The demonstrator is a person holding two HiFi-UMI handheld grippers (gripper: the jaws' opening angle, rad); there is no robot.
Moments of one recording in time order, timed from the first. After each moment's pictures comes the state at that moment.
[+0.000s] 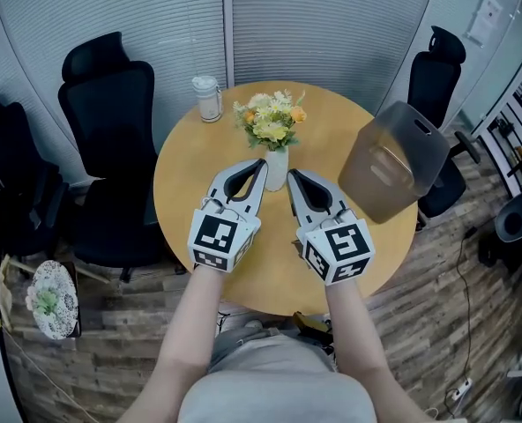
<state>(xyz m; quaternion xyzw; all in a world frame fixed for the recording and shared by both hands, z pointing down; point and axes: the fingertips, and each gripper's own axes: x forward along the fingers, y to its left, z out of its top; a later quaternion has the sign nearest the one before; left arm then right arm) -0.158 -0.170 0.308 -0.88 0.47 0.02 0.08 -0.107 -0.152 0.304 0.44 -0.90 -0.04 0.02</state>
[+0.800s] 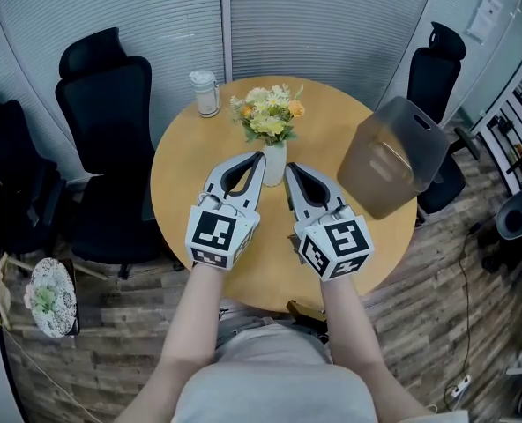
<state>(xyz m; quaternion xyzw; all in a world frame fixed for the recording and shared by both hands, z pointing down) -0.159 -0.170 0.301 -0.87 0.48 0.02 0.09 -0.106 -0.155 0.305 0.44 -0.90 -0.02 -0.02</state>
